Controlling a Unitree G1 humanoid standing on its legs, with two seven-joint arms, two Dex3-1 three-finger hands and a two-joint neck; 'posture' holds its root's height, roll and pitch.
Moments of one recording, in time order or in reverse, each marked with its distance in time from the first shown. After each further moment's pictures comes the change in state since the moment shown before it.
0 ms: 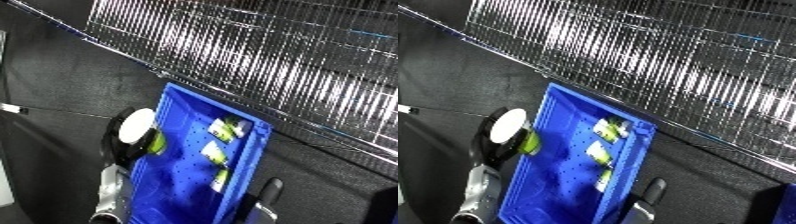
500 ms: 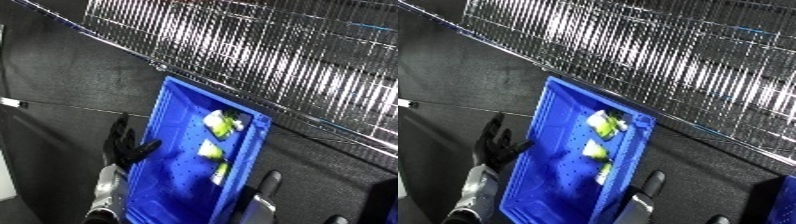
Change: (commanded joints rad) left arm 0.013 -0.010 -0.038 0.099 0.005 0.153 -0.154; right arm -0.011 -0.007 -0.004 0.003 0.005 0.018 0.011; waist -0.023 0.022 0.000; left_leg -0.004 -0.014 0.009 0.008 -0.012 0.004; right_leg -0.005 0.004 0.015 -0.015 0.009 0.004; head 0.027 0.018
